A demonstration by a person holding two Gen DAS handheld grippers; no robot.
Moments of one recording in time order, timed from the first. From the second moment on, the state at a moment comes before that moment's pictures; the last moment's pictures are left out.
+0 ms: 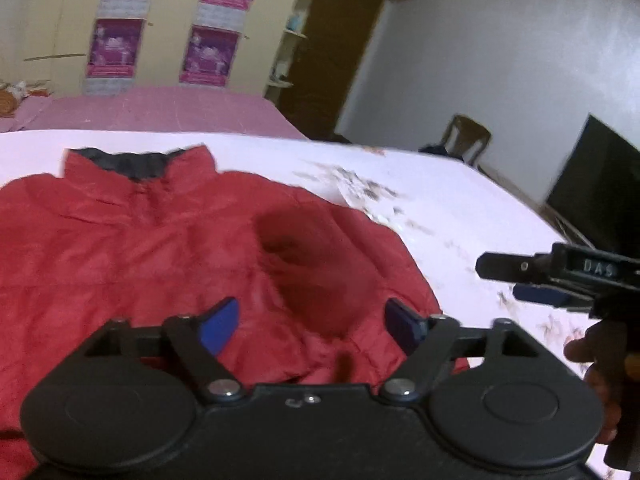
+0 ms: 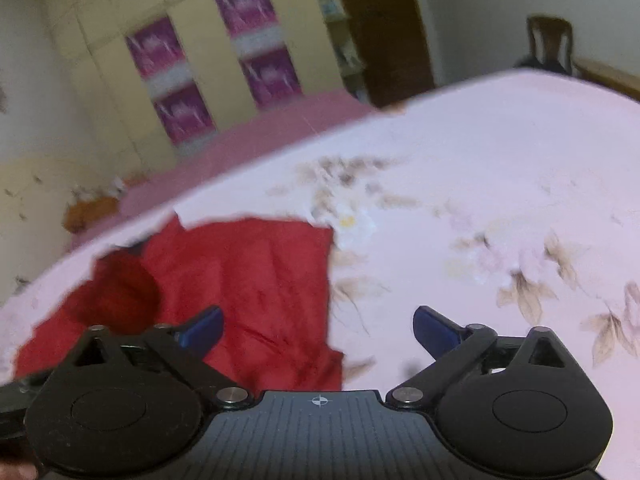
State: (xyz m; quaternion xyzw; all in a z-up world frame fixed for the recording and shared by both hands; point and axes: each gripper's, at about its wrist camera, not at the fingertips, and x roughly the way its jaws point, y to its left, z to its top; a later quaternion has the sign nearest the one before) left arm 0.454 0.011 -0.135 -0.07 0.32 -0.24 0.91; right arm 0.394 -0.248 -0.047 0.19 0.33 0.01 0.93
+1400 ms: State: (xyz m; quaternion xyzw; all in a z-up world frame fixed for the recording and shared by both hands) left arm 0.399 0.242 -0.169 -0.08 0.36 0.01 0.93; right arm 0.429 -0.135 -0.087 0.13 0.39 0.08 0.91
